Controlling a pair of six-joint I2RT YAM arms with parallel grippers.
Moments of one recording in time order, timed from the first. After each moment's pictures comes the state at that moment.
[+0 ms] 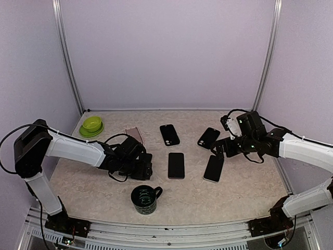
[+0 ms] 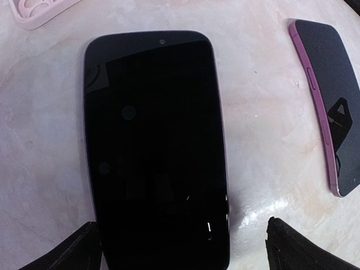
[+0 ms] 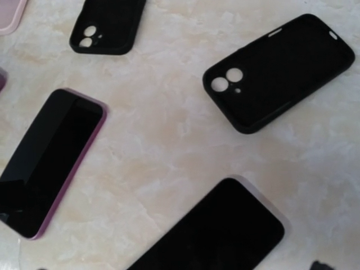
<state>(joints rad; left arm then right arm) -0.85 1.73 0.89 -0.20 -0.16 -0.60 0.60 1.21 0.83 -0.34 0.03 0.18</state>
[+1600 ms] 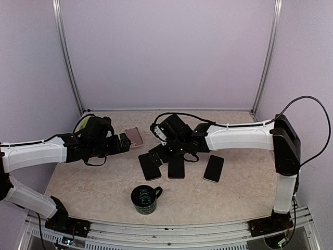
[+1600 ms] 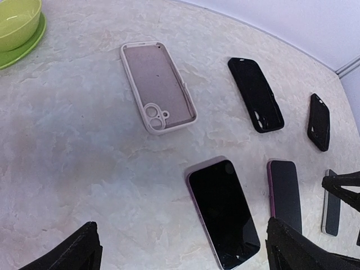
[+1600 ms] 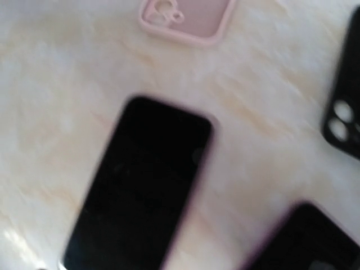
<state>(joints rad) -0.68 1.29 0.80 -0.21 -0.26 -0.68 1.01 1.95 1.49 -0.34 0.16 0.22</state>
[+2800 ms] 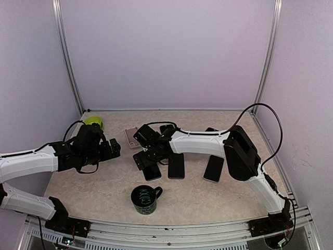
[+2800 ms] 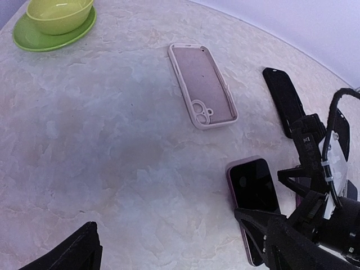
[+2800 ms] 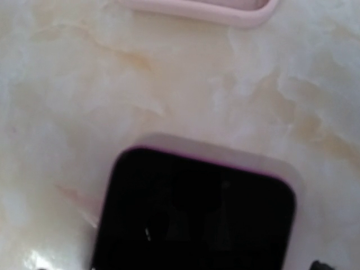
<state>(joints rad) -0.68 1.15 0.68 -0.26 -0.38 -0.74 1.04 2.45 2.06 -0.60 0.20 0.39</state>
